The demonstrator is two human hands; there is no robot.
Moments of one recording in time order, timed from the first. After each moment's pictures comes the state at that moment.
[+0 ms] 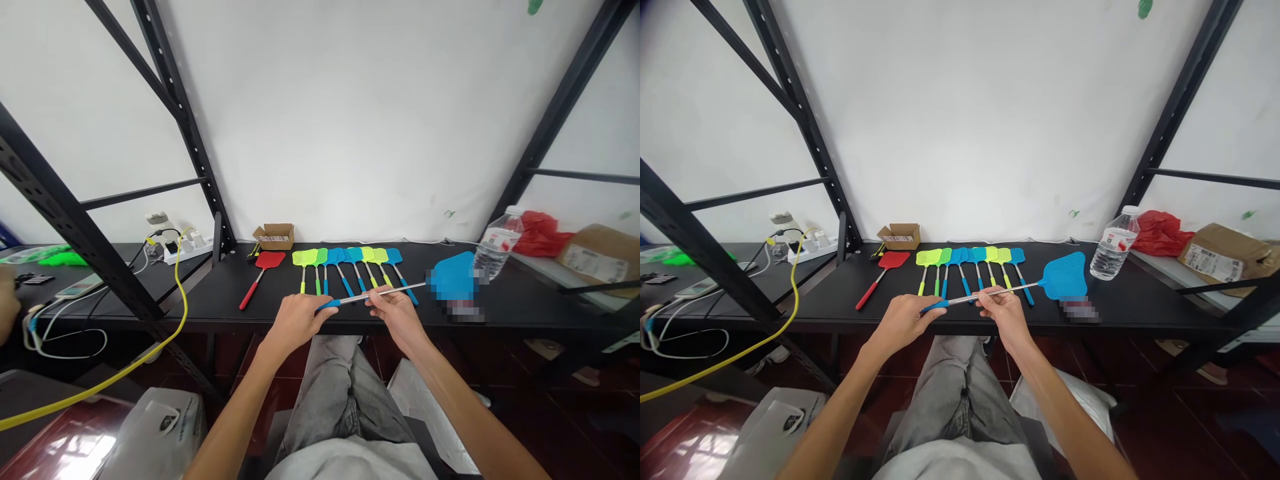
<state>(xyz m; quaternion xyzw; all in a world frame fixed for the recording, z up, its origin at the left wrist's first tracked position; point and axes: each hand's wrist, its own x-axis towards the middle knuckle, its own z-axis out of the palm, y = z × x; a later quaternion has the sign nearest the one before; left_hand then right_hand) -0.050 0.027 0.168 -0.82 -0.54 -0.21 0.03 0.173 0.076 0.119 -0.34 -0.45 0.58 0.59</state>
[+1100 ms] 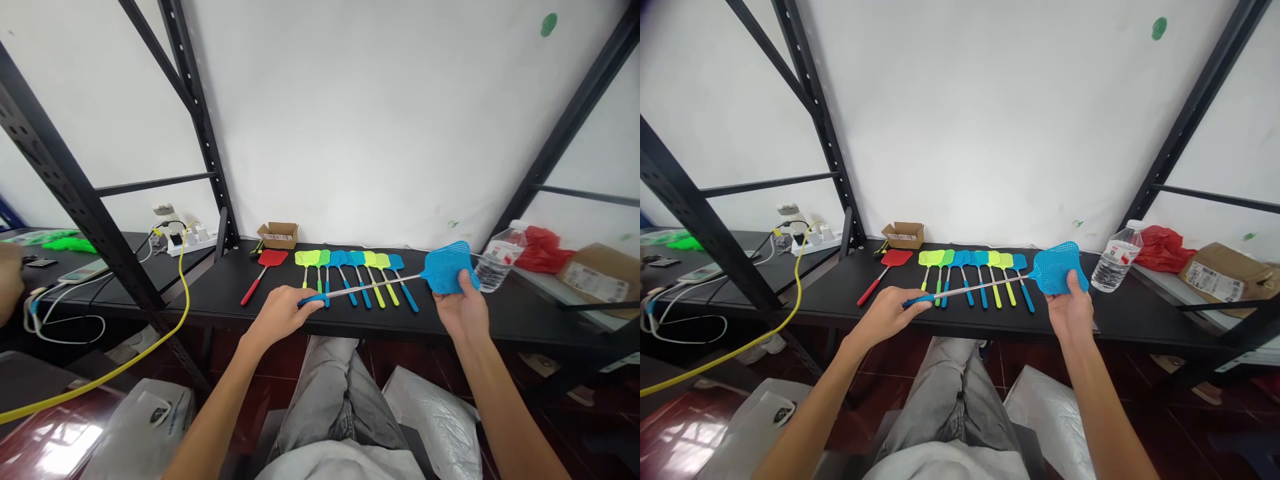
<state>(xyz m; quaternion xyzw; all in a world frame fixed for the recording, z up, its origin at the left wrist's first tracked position) -0.077 0.021 0.183 -0.81 -0.52 -0.27 -0.02 0.270 0.117 0.148 -0.24 -0.28 0.49 0.79</state>
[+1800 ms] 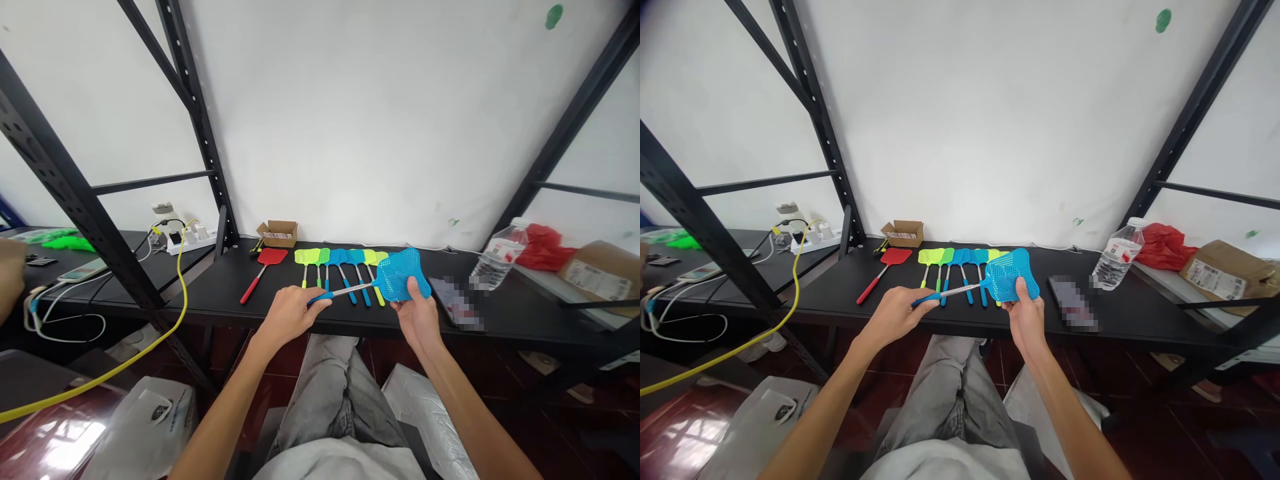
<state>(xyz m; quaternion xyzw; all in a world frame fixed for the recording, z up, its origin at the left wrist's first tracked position) -0.062 0.025 0.175 -0.80 -0.55 -0.25 0.02 0.191 0.085 0.134 -0.29 -0.34 0.53 0.72</state>
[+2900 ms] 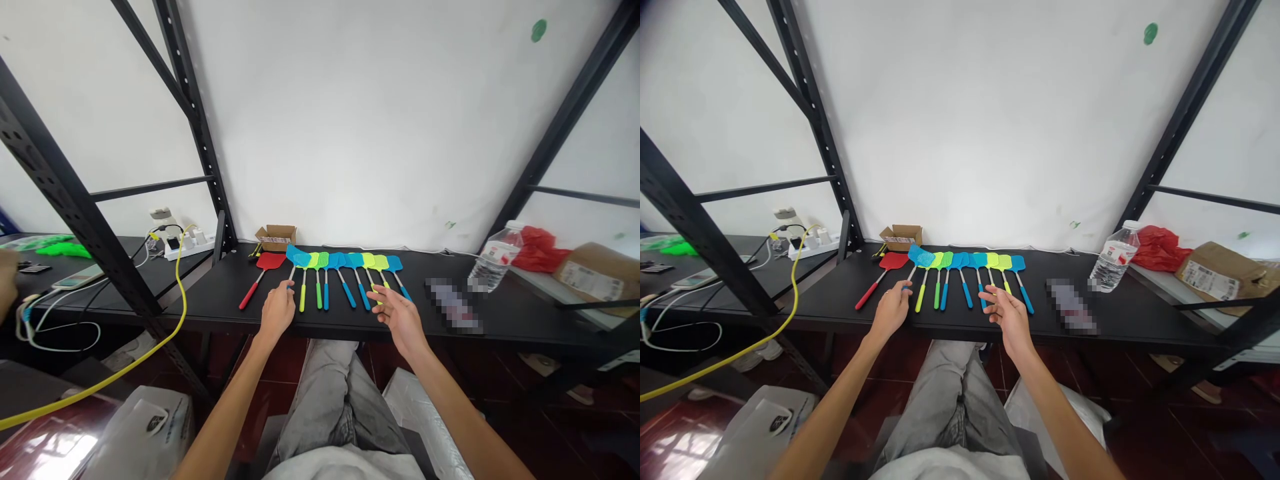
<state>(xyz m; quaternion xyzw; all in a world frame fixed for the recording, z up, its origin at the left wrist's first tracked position) -0.103 0.080 0.105 -0.61 -0.72 -0.34 -0.03 0.181 0.083 0.118 -0.36 -0.42 0.58 0.59</state>
